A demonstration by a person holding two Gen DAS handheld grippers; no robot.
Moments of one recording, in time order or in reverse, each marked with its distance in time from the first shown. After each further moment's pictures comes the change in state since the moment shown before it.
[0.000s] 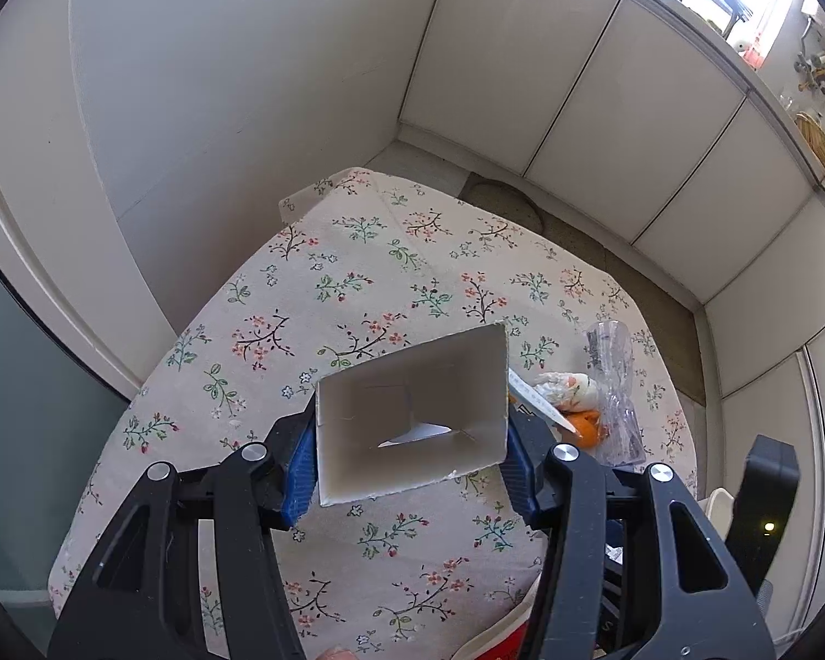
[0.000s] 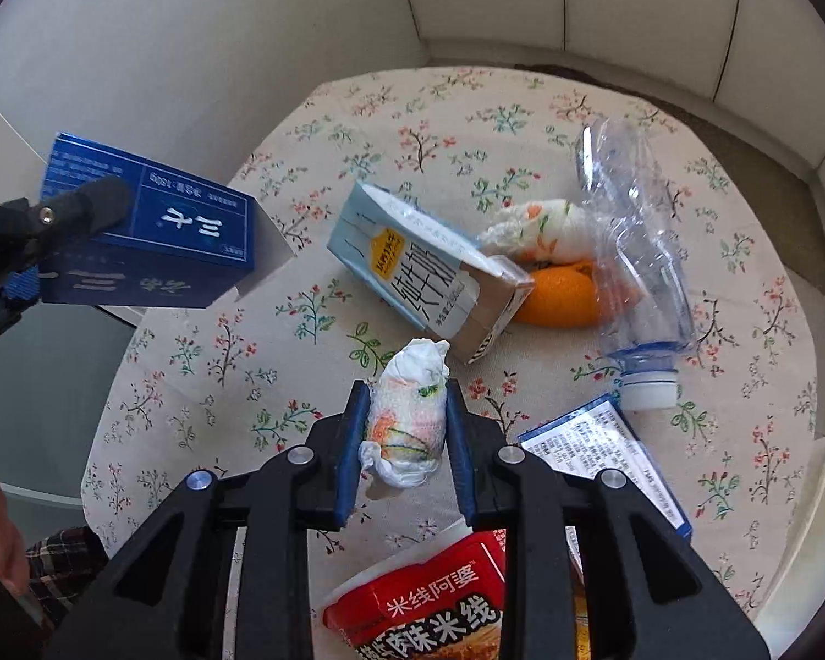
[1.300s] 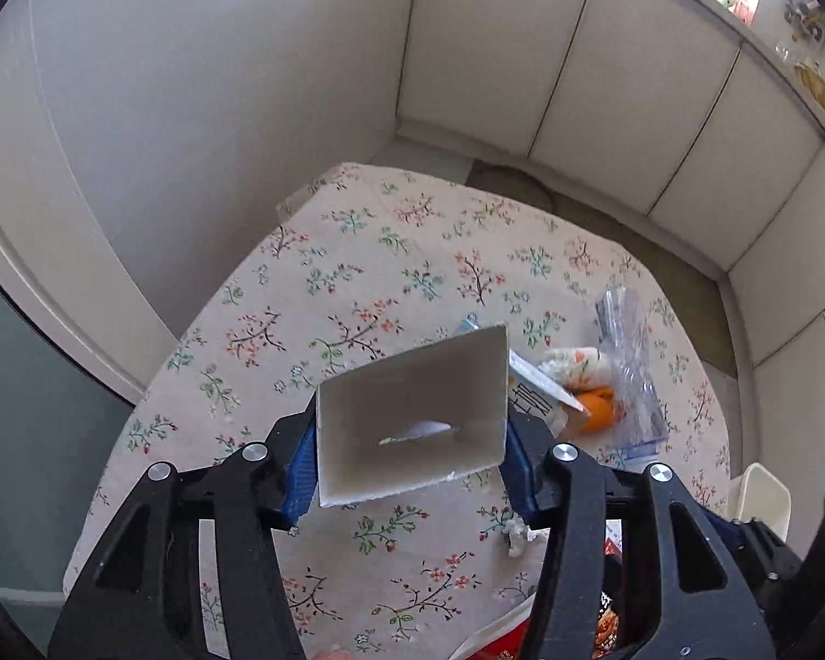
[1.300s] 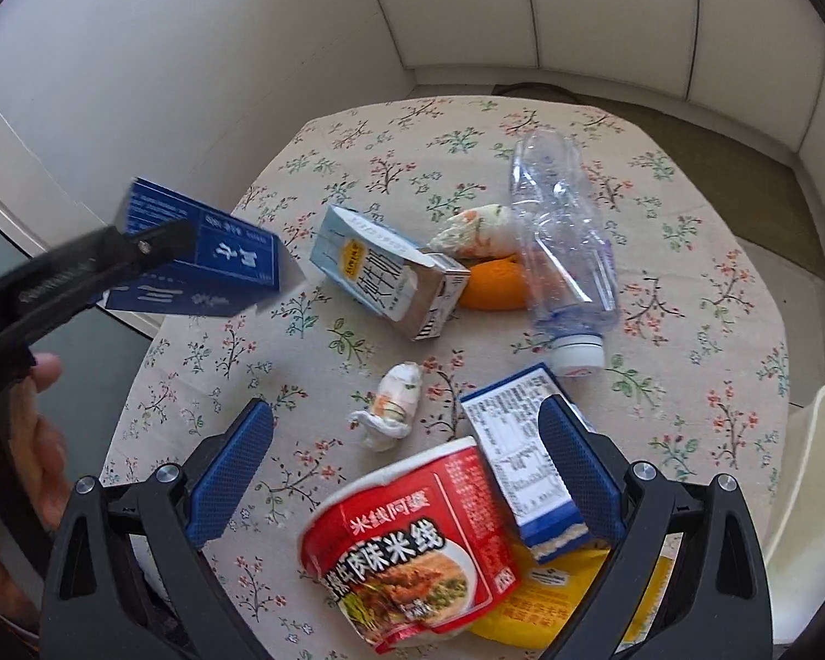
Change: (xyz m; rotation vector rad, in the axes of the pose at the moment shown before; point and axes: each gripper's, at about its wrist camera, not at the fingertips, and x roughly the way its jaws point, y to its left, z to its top) left arm 0.011 -0.025 -0.008 0.083 0.003 0.082; right arm -0.028 -0.027 -0.018 0.047 -0.045 0.023
